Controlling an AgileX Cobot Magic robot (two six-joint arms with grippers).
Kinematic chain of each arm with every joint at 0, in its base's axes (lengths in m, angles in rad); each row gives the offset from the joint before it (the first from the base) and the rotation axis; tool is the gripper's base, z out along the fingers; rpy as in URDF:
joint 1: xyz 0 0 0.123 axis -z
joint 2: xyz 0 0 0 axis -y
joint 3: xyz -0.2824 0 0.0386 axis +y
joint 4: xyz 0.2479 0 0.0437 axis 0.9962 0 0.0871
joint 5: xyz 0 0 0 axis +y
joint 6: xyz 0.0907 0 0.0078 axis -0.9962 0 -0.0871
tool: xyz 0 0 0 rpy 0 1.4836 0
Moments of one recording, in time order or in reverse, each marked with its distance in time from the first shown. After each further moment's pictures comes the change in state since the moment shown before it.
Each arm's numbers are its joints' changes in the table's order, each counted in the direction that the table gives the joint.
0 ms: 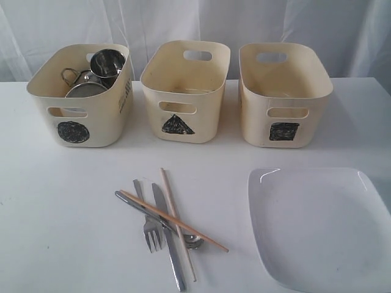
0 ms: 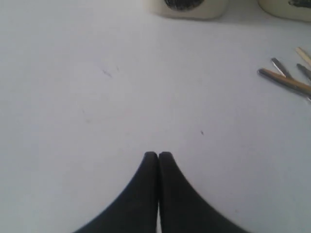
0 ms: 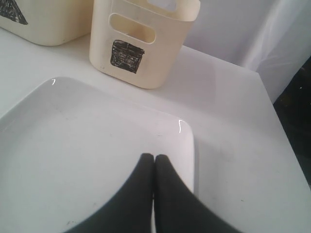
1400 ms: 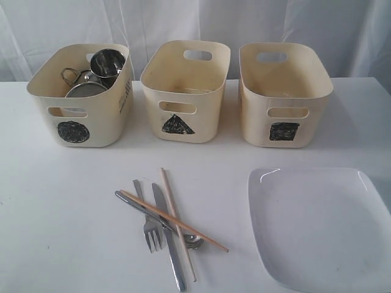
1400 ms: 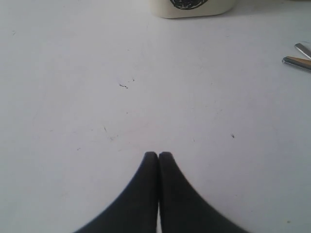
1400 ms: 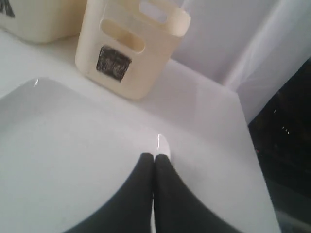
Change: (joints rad) left arm 0.000 0.000 0.081 0.034 -0.166 -0.169; right arm 0.000 0.000 0.000 -0.083 -0.079 0.033
